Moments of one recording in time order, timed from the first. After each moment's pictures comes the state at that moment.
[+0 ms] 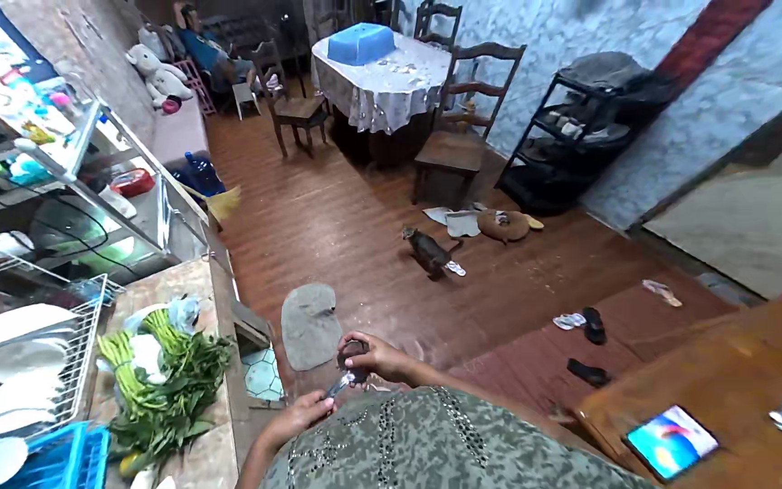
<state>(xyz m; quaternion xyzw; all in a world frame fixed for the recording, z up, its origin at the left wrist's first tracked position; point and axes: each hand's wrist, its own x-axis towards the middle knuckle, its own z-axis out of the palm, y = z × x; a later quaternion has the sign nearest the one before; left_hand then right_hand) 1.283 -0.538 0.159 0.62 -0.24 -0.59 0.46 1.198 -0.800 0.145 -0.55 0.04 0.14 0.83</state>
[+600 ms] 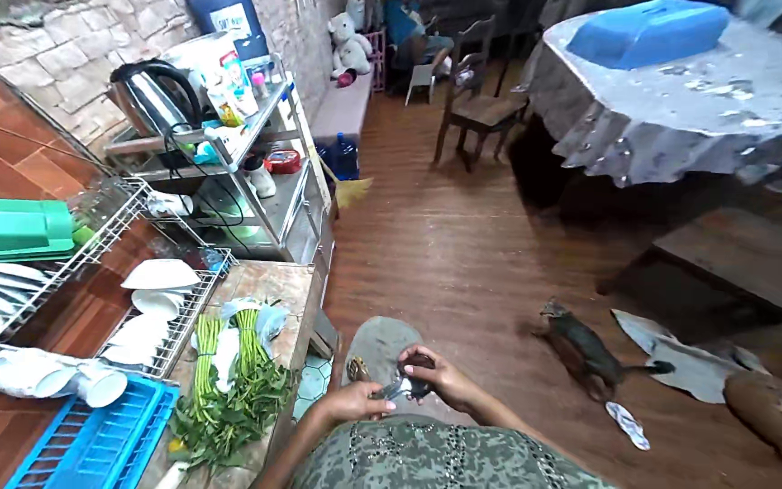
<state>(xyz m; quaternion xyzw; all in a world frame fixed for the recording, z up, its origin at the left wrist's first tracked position) 1.519 -0.632 0.166 0.70 -0.18 -0.51 0.47 1.501 -0.883 0.159 -0.58 -0.01 0.25 0.77</state>
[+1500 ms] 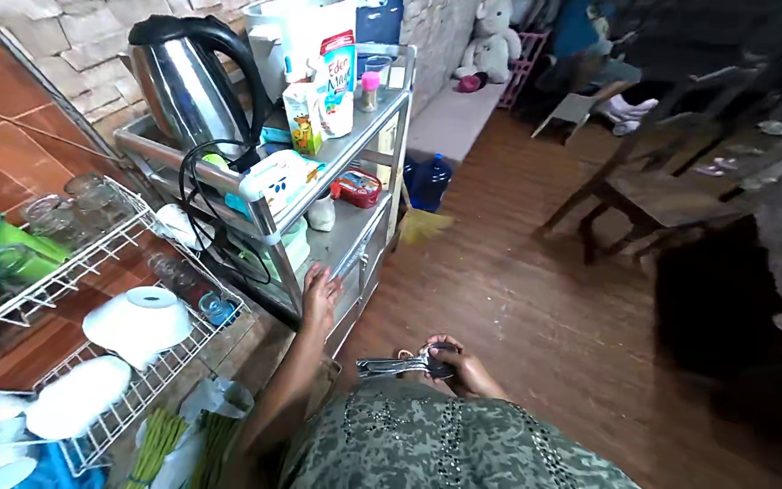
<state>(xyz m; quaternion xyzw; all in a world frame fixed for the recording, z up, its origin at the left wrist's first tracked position) 2.040 -0.552 0.182 0.45 0.25 0.16 0.84 2.009 -0.862 0.129 -0.56 0.06 0.28 0.78</state>
